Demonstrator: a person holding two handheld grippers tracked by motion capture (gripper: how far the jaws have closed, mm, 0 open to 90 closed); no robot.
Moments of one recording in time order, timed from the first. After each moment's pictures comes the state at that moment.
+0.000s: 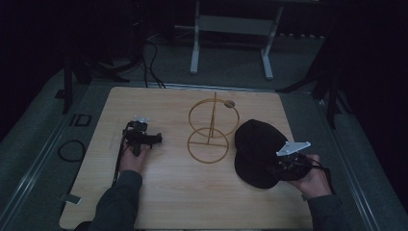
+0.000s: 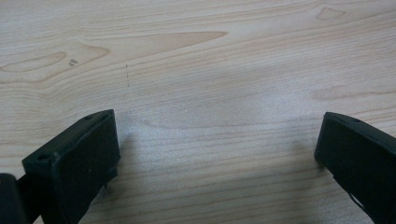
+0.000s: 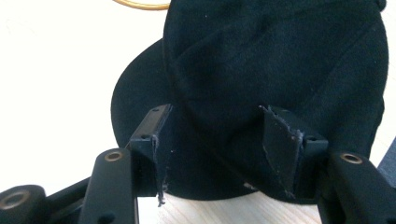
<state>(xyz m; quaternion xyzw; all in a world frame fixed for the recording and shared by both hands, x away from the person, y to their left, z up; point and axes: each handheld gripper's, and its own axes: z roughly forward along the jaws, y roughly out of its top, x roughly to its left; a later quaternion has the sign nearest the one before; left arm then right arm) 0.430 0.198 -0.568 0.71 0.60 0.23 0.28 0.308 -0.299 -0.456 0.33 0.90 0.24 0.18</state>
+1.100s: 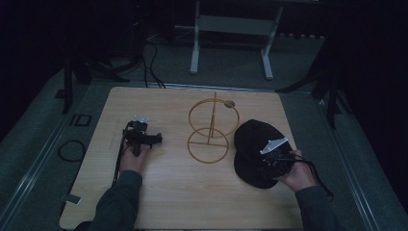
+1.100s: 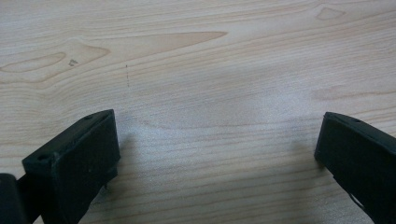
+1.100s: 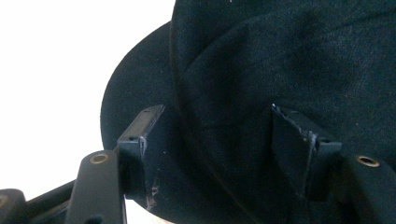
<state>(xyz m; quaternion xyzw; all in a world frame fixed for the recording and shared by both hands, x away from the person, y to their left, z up) 0.430 0.198 -0.568 0.71 0.60 0.23 0.28 0.333 -0.270 -0.481 0.31 0.92 0.19 0.15</state>
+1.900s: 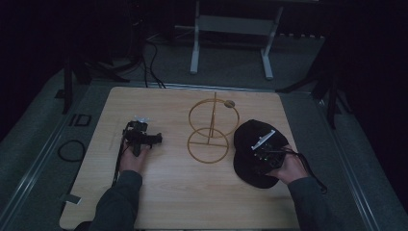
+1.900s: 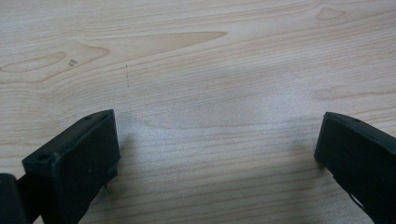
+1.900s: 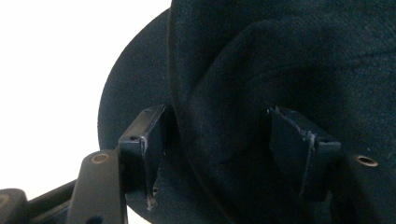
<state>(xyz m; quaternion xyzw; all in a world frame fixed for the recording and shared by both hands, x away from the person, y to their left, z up) 0.430 0.198 -0.568 0.71 0.60 0.23 0.28 0.360 -0.250 -0.491 0.33 0.93 0.13 0.09</state>
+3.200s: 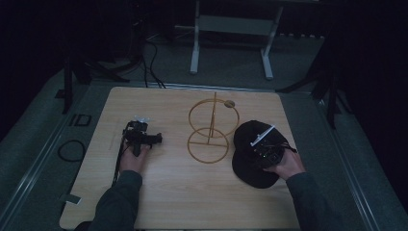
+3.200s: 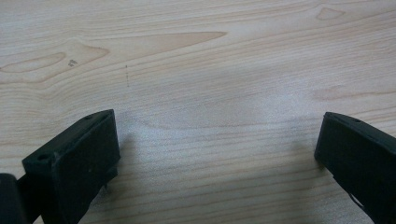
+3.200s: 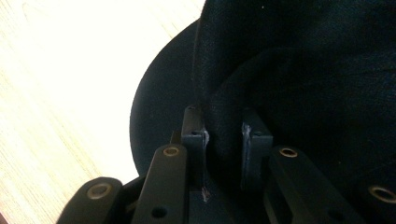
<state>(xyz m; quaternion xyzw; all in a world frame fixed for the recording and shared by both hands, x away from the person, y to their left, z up) 0.430 0.198 -0.568 0.71 0.60 0.23 0.28 0.371 -0.250 -0.485 0.32 0.93 0.15 0.01</state>
